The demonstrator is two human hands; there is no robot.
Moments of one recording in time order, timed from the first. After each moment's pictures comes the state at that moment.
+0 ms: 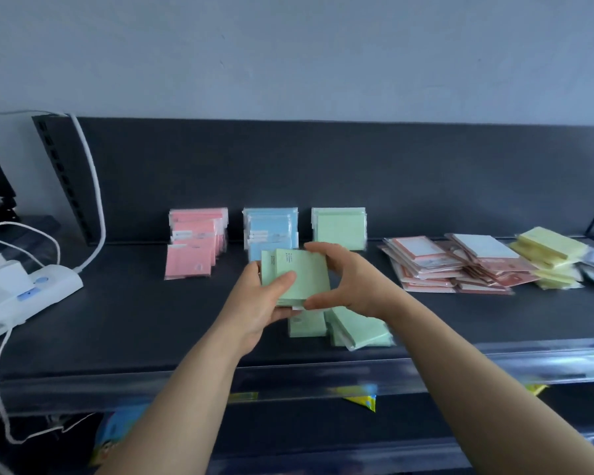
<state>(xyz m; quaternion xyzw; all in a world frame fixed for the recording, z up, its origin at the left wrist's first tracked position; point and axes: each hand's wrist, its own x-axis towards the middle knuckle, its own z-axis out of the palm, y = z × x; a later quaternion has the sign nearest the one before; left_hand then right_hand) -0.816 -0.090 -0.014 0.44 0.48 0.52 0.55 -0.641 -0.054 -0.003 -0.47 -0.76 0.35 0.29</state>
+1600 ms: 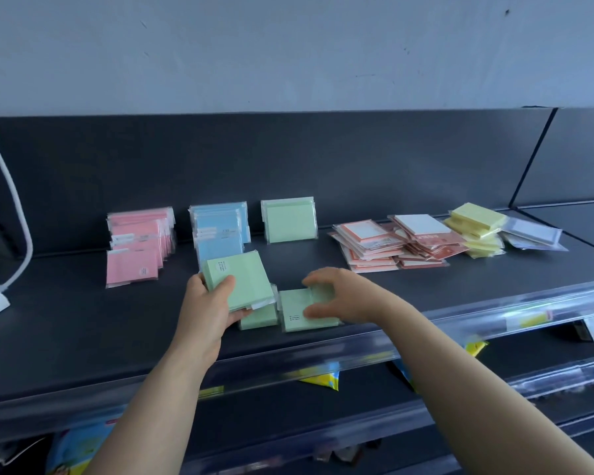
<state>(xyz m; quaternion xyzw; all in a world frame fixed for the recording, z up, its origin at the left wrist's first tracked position) -0.798 -0.094 -0.034 0.38 0.51 0.59 0.50 -0.575 -0.078 -0.021 -0.57 -0.77 0.25 0.14</state>
